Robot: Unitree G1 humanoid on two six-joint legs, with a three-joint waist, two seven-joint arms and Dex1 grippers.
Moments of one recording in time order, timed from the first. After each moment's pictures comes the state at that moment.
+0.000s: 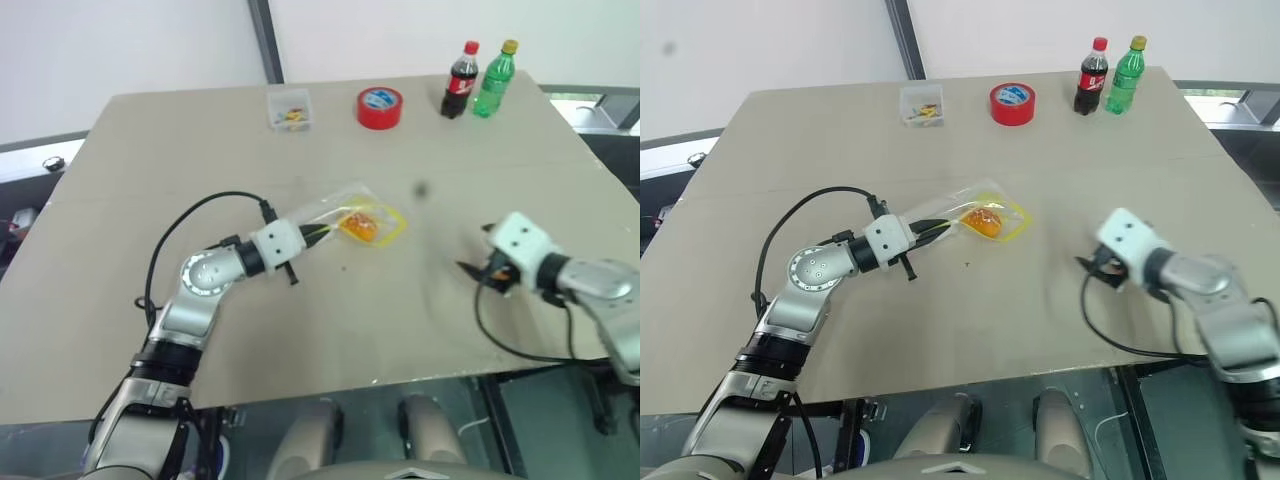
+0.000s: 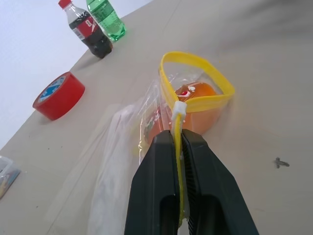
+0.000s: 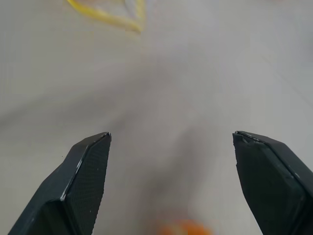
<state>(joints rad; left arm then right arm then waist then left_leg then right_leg) -0.42 0.55 -0.12 0.19 -0.02 -0.29 -0.80 -0.18 -0.89 -0.04 -0.32 0.10 0.51 0.72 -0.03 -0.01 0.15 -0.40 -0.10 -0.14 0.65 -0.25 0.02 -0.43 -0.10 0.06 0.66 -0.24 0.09</state>
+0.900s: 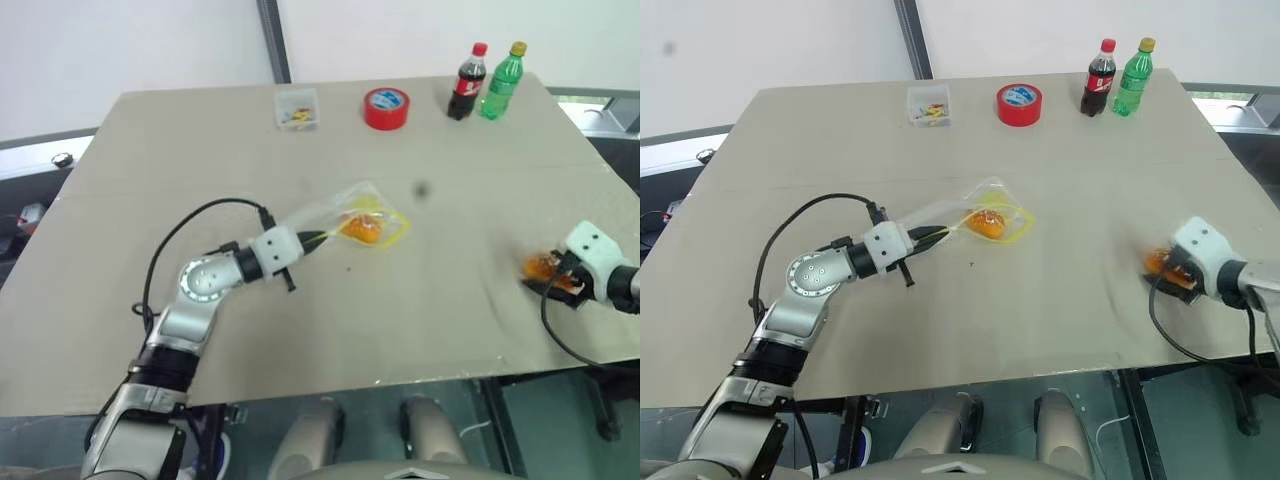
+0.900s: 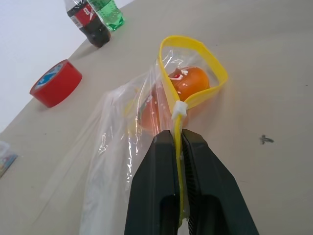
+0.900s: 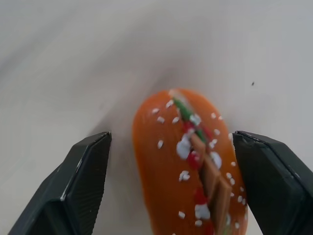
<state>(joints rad) -0.38 0.56 -0.12 0.20 -0.03 -0.30 -0.81 -0.16 -0.96 -0.13 0.01 0.18 0.53 0.89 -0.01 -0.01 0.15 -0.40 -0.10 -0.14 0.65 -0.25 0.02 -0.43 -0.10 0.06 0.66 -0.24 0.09</state>
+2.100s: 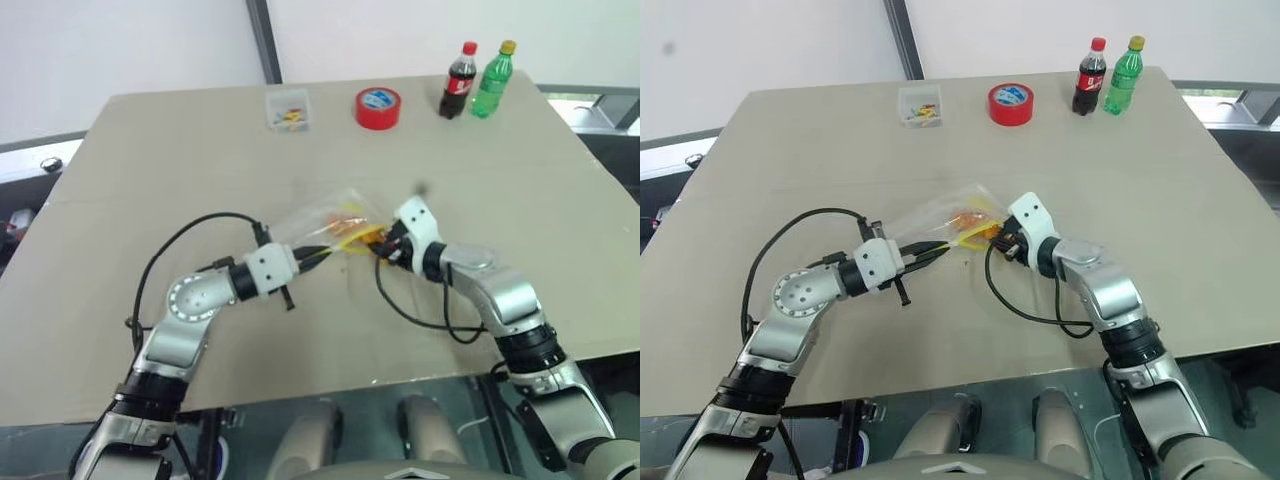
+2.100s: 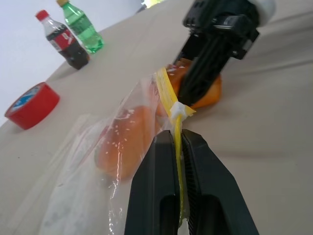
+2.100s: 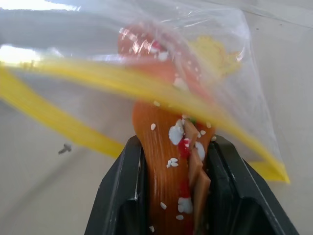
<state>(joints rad) -0.23 0.60 -0.10 -0.01 -0.11 -0.25 -0.87 -0.54 -0.26 0.24 -0.02 0.22 0.70 0.55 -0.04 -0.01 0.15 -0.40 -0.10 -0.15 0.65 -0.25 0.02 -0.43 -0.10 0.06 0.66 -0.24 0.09</state>
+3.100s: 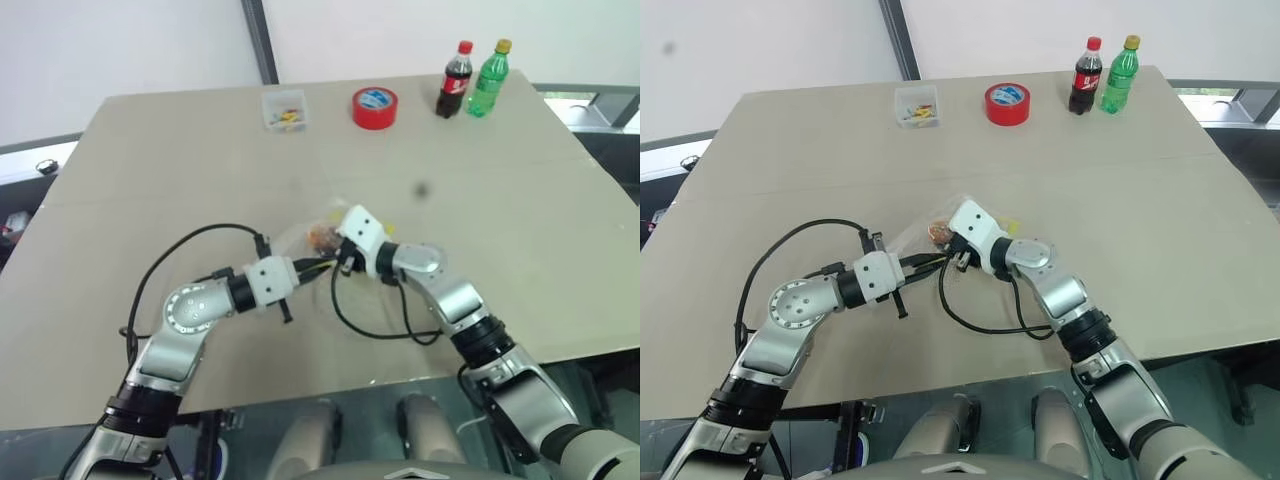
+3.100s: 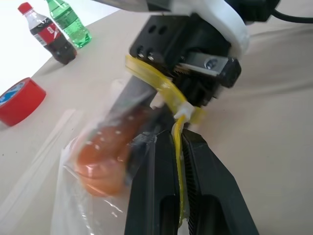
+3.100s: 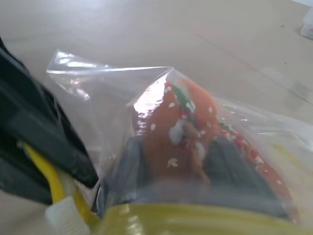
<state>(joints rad) -0.17 0.62 -0.11 -0.09 -0.10 -0.22 -0.85 -0.62 -0.11 0.40 0.23 0.03 0.25 0.66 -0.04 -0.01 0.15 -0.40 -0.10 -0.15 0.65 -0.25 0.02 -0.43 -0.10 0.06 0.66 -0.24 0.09</state>
